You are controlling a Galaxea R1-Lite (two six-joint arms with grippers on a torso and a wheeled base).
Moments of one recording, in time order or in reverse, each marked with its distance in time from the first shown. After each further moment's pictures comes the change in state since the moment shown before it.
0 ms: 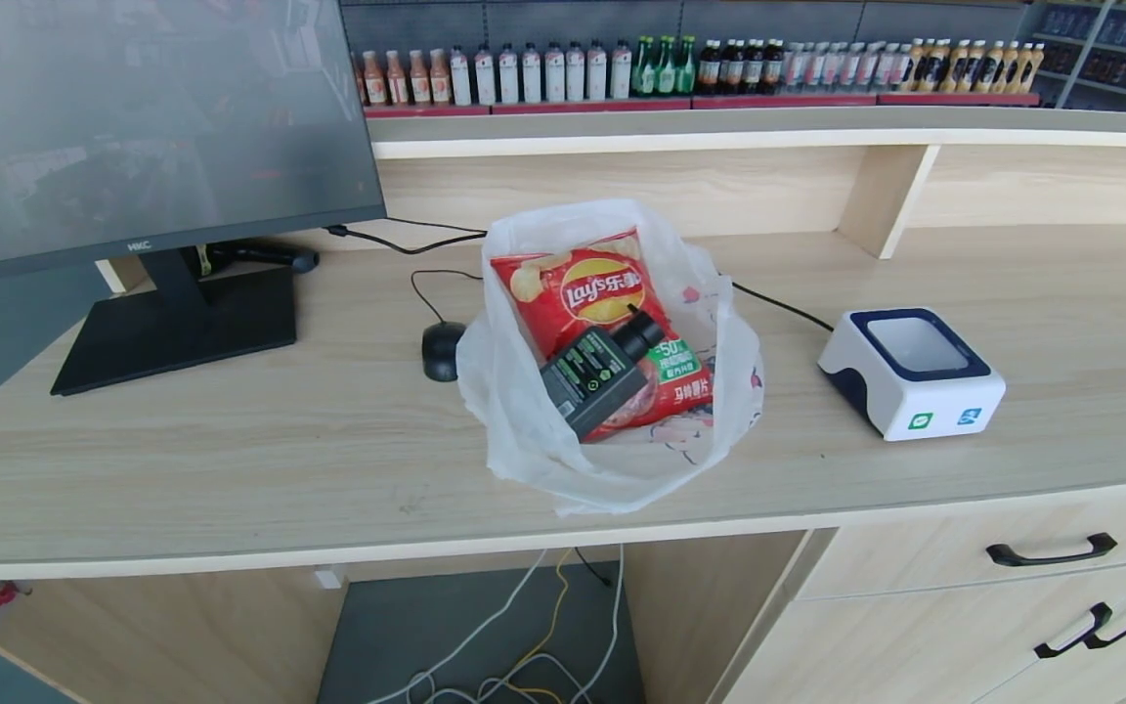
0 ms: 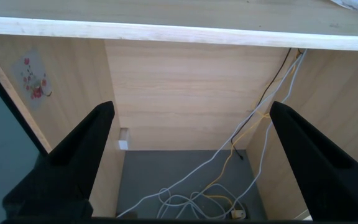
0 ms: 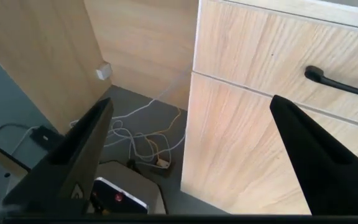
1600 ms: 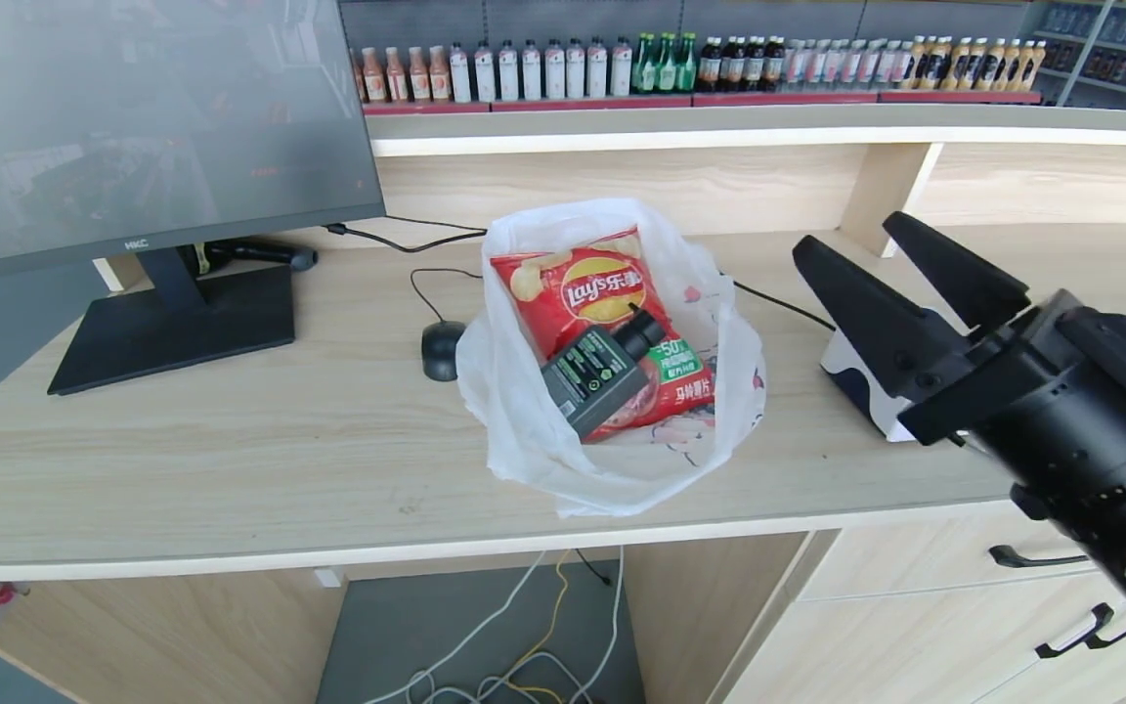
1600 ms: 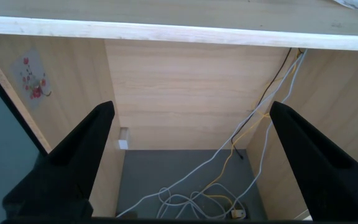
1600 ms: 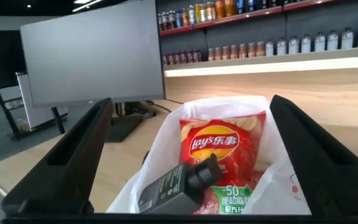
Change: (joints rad) left arm 0.000 0.000 0.000 0.000 0.000 0.000; right arm 0.191 1.362 -0.407 -1.577 0.005 0.117
